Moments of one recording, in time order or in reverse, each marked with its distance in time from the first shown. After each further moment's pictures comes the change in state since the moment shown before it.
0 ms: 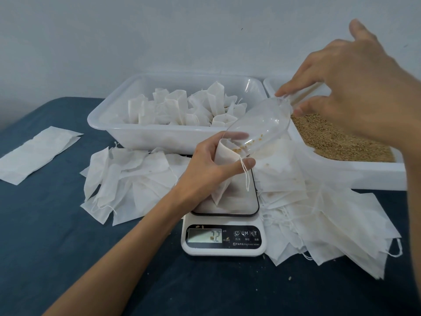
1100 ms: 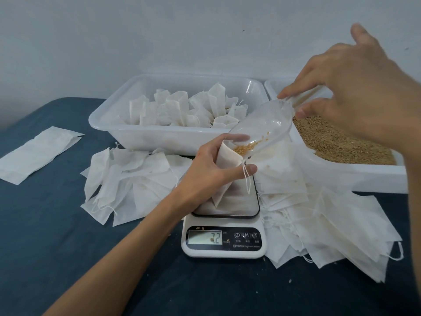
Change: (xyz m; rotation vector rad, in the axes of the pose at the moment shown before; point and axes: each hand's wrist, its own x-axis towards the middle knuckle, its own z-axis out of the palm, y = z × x) left_hand -0.001 -0.001 0.001 0.008 -0.021 -0.046; right_hand 0.001 -0.001 0.001 0.005 -0.013 0.008
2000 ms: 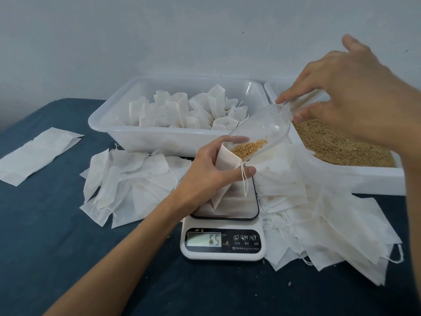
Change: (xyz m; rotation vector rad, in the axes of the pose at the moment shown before) left_hand 0.002 -0.002 -0.001 -0.027 -0.024 0.032; right_hand 0.003 0.002 0.002 0.045 -0.049 -0.010
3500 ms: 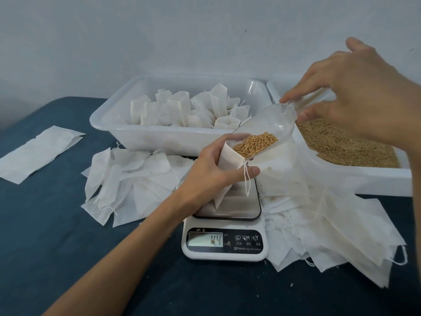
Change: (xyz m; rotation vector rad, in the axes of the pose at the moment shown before) left_hand 0.000 0.000 0.001 -0.025 -0.019 -0.034; right_hand 0.002 0.004 0.003 0.018 -0.016 -0.001
